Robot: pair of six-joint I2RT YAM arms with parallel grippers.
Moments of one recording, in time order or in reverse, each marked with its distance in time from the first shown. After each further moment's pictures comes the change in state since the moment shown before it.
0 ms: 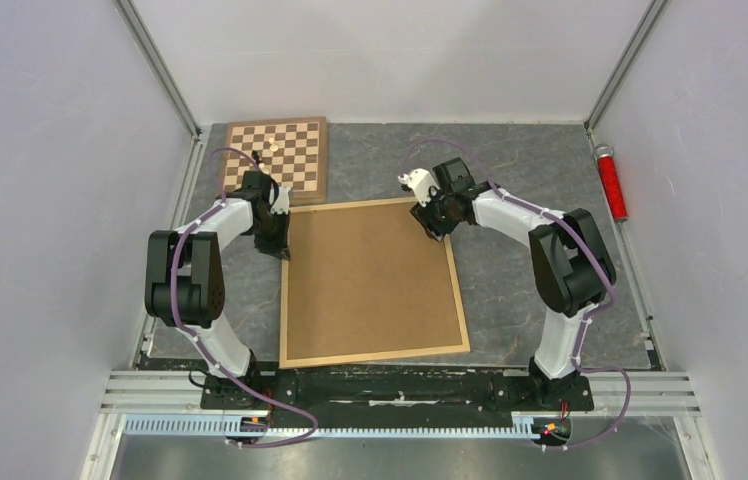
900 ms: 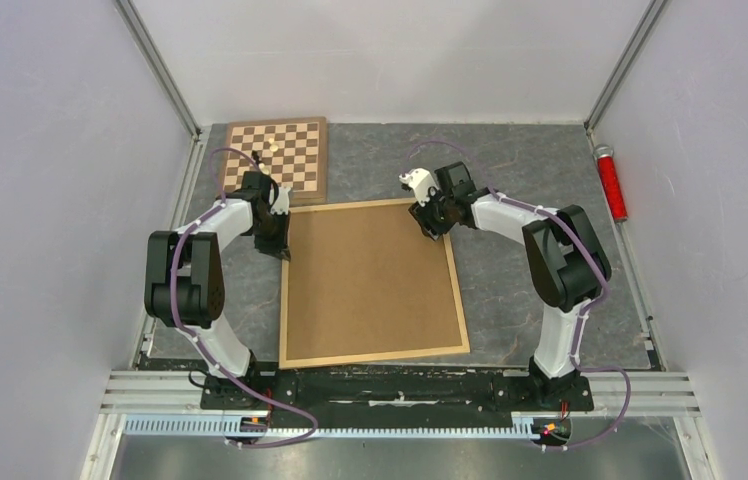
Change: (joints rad) left arm 0.000 -0.002 -0.002 0.003 0.004 0.000; right arm -0.009 0.053 -0.033 0.143 -0.032 0.019
